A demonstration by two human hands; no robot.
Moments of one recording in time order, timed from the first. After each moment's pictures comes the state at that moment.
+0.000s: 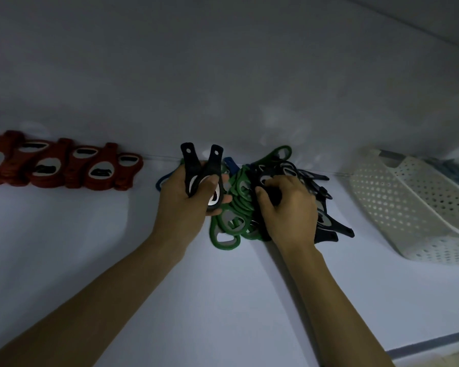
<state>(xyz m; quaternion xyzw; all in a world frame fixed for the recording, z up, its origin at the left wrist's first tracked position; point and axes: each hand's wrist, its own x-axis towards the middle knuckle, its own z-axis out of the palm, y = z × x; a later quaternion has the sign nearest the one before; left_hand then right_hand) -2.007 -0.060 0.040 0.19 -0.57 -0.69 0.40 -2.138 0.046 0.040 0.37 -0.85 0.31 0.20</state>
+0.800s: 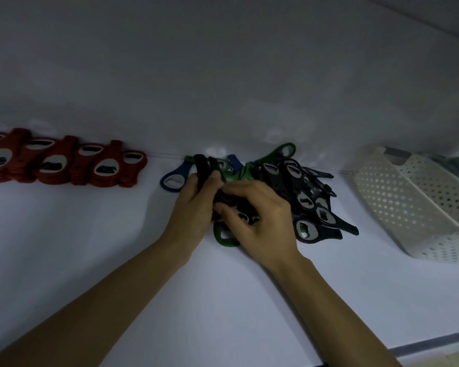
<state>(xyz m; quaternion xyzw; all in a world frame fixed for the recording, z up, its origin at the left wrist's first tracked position) -2.010 -0.054 0.036 0.23 -0.50 -0.77 0.32 -2.096 0.041 0.036 0.59 -0.66 0.44 0.14</state>
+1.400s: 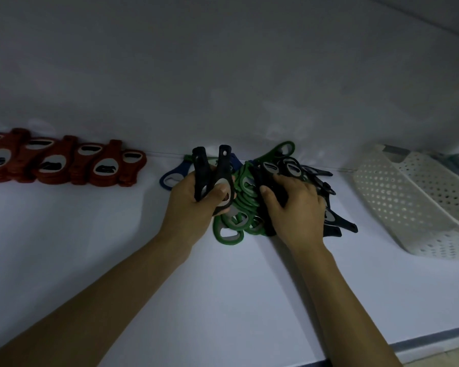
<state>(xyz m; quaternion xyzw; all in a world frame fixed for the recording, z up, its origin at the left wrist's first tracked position) -2.006 -0.054 0.035 0.20 -0.56 -0.72 0.36 -2.136 0.056 0.041 0.35 -0.89 0.28 0.13</state>
